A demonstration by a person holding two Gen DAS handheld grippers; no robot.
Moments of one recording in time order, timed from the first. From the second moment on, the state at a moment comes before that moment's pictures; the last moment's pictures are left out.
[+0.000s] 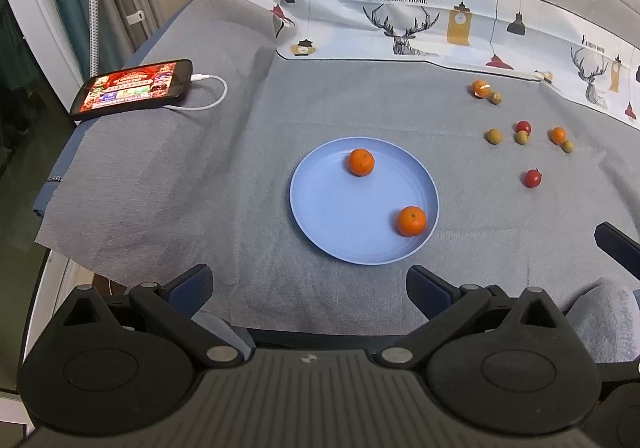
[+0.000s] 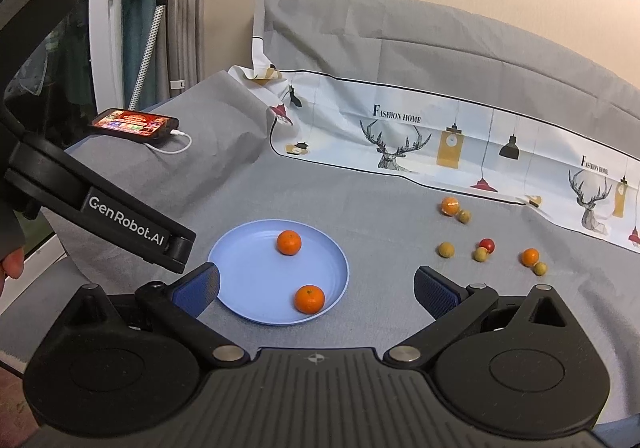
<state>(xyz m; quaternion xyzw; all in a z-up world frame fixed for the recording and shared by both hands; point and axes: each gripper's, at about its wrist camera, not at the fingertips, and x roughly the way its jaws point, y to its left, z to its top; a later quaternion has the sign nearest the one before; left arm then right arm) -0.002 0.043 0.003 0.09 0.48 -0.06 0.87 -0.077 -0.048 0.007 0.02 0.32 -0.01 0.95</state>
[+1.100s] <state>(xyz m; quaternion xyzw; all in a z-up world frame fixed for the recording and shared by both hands) 0.086 -0.081 -0.042 0.16 0.53 -0.08 0.83 -0.016 -0.204 -0.102 0.23 0.42 -0.15 0.87</state>
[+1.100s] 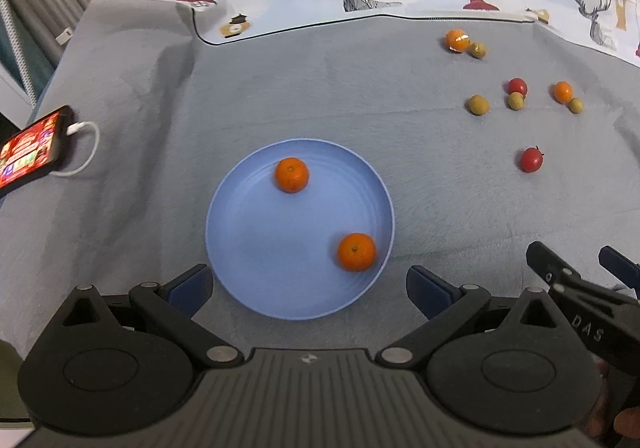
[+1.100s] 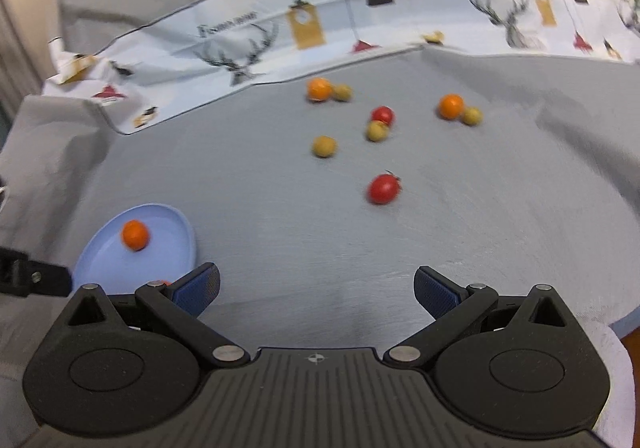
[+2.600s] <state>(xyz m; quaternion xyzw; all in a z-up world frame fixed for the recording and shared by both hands) 0.206 -0.197 -0.132 0.21 0.57 -0.07 0.79 0.073 -0.300 -0.225 0.18 0.45 -0.22 0.85</state>
